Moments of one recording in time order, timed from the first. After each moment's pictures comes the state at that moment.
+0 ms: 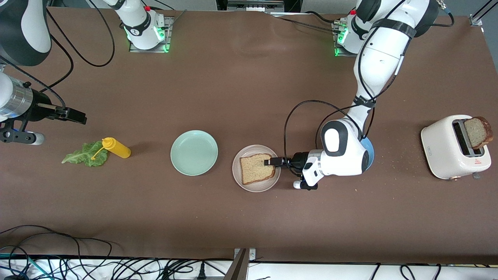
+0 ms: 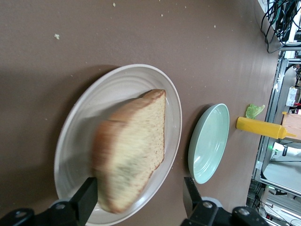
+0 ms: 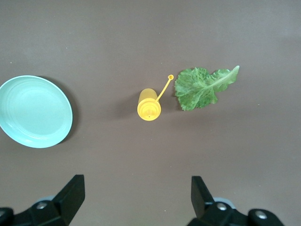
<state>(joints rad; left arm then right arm) -0.30 0.89 -0.08 -1.38 -1.05 2.16 0.28 0.12 0.24 -0.10 -1.45 -0.01 1.55 0.15</state>
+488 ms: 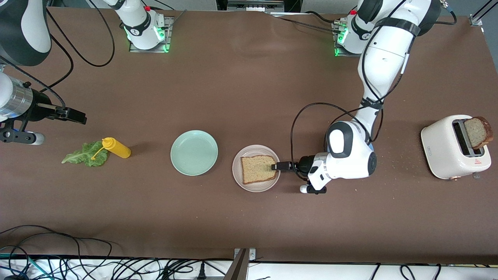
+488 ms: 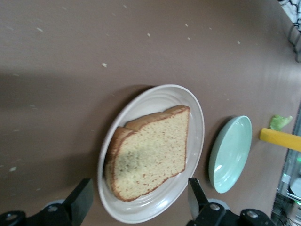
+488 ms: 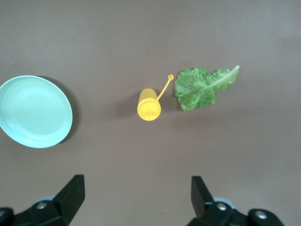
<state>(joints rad) -0.29 0.87 -0.05 -1.34 -0.85 2.15 0.12 0.12 0.24 -0.10 -1.45 -0.01 1.55 0.15</state>
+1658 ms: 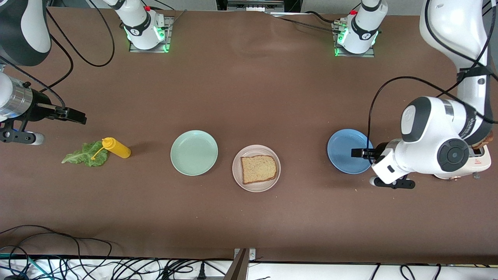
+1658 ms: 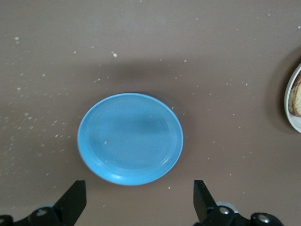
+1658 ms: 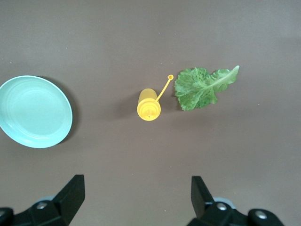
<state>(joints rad) -0.10 0.57 -0.03 -1.33 -0.06 1.63 -0.08 0.12 0.24 -0.10 -1.45 -0.01 1.55 0.15</state>
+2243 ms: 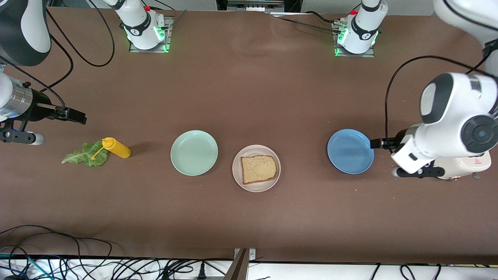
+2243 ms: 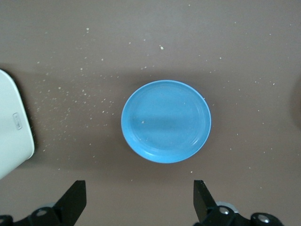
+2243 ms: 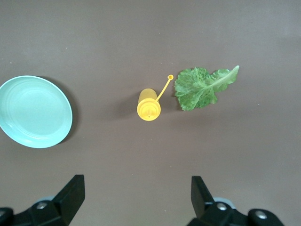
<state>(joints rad) -0.07 0.44 -0.03 -1.37 0.02 1.56 -0.15 0.12 0.24 -0.10 -1.45 -0.01 1.55 0.15</state>
